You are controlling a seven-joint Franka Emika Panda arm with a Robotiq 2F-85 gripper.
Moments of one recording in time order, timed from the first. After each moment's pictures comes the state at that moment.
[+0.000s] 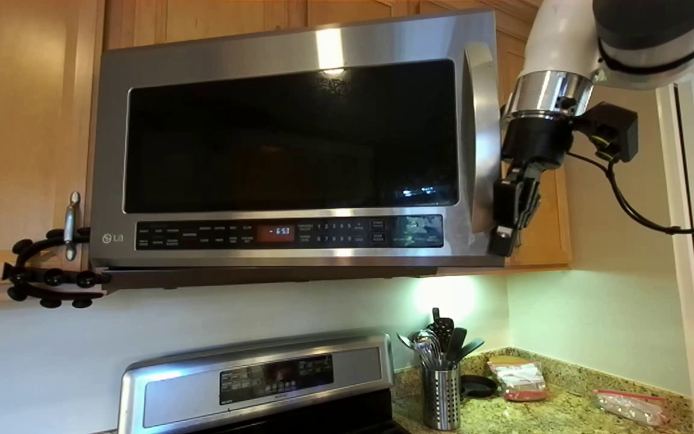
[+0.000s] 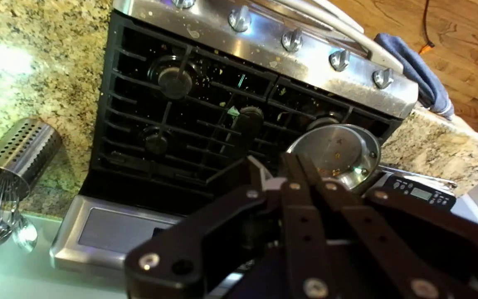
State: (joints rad) arm 0.08 -0.86 0.19 -2.30 0.15 1.81 0.06
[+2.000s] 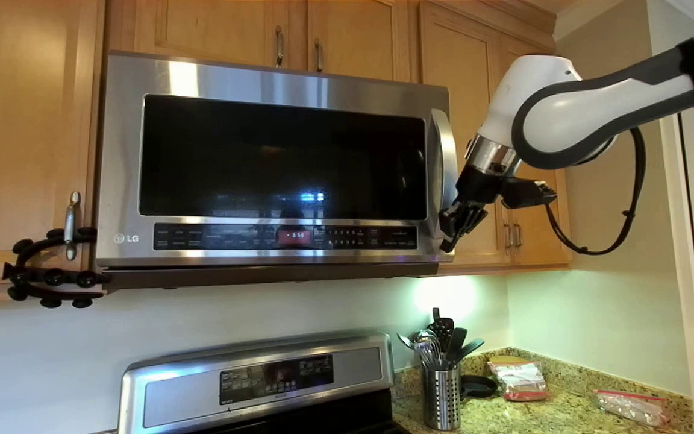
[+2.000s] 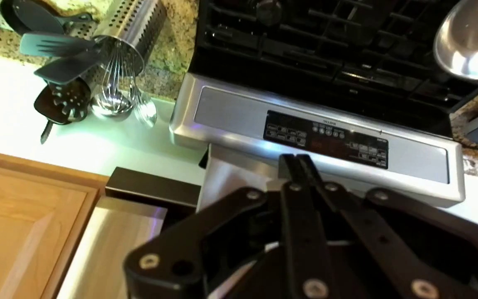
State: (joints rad) arm -0.05 -0.63 0.13 -2.33 -0.15 2.38 0.12
